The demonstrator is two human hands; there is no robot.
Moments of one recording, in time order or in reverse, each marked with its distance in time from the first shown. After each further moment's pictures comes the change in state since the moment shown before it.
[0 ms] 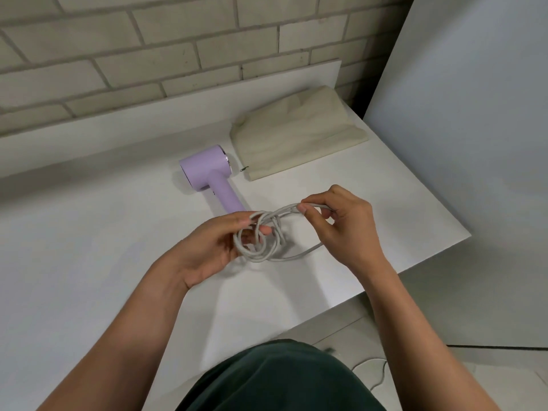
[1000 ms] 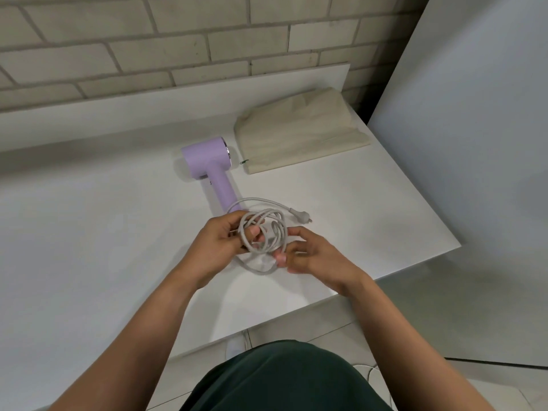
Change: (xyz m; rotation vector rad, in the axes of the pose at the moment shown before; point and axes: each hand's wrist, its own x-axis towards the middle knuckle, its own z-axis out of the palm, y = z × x) left_hand -0.005 -0.039 0.036 0.405 0.303 0.302; right_hand -0.040 0.038 0.010 0.657 -0.733 0.683
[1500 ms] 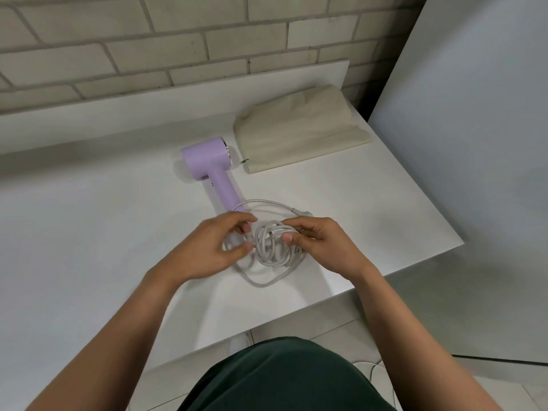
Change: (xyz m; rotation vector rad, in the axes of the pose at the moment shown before) left_hand 0.006 -0.007 -0.039 0.716 -0.150 0.238; right_hand 0.009 -0.017 -0.006 -0.318 0.157 -0.291
